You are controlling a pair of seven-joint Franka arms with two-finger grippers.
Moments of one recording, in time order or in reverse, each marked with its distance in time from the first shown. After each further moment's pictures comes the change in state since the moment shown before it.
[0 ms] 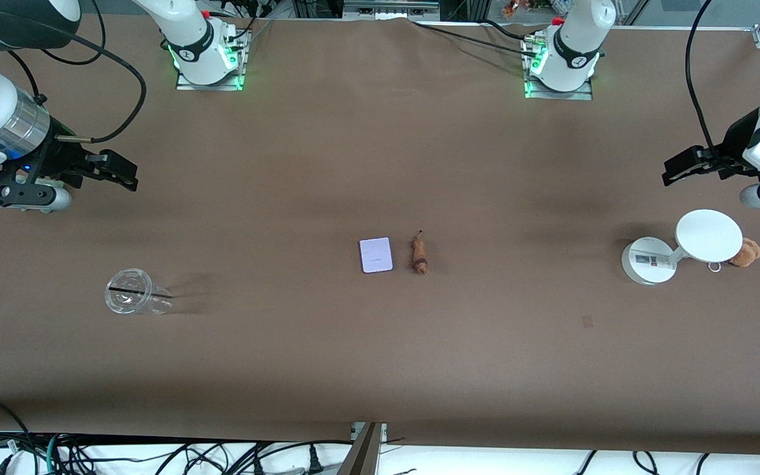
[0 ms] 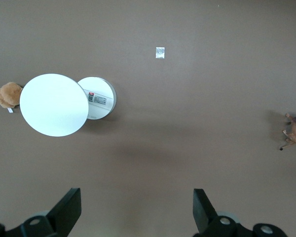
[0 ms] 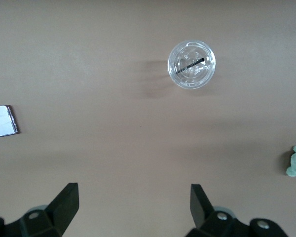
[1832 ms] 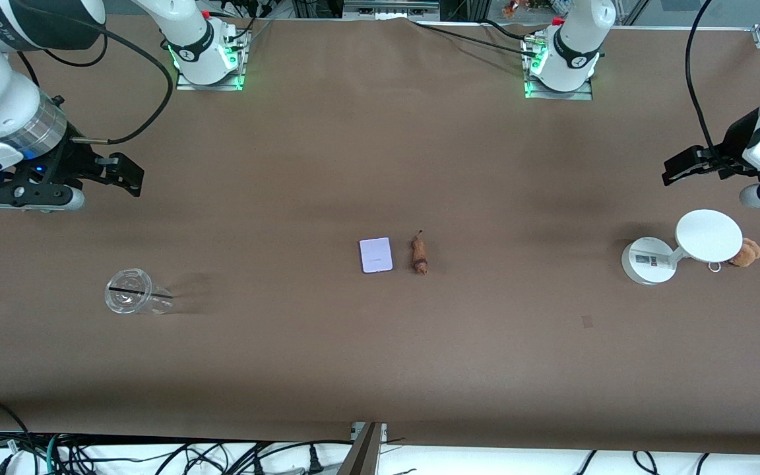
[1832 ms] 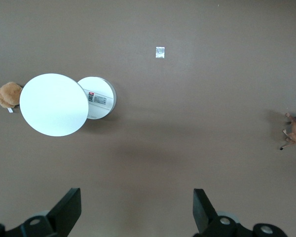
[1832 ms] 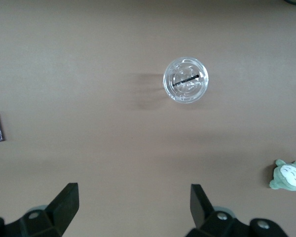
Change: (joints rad) left arm 0.000 0.000 0.000 0.000 0.000 -0.001 0.001; right arm 0.041 0.004 0.008 0.000 -0.086 0.041 0.008
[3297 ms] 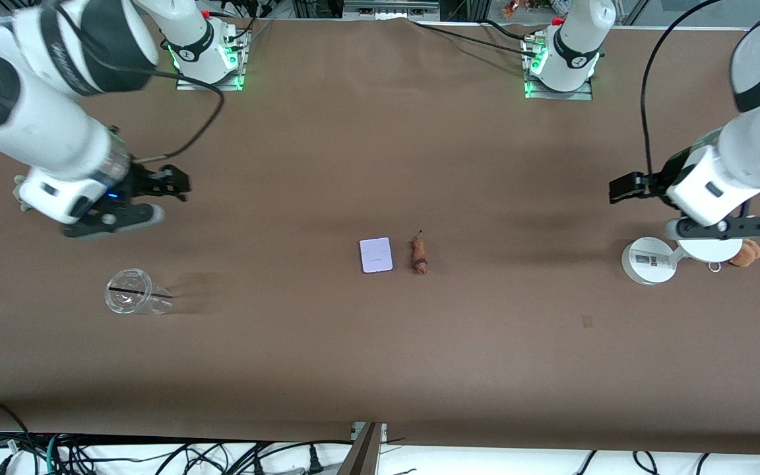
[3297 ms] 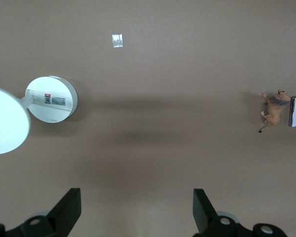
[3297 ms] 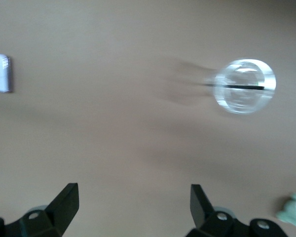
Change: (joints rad) left arm -0.071 0.183 -0.036 0.134 -0.051 -0.052 0.001; right arm 0.081 0.129 0.009 -0.003 0.066 0.014 -0.205
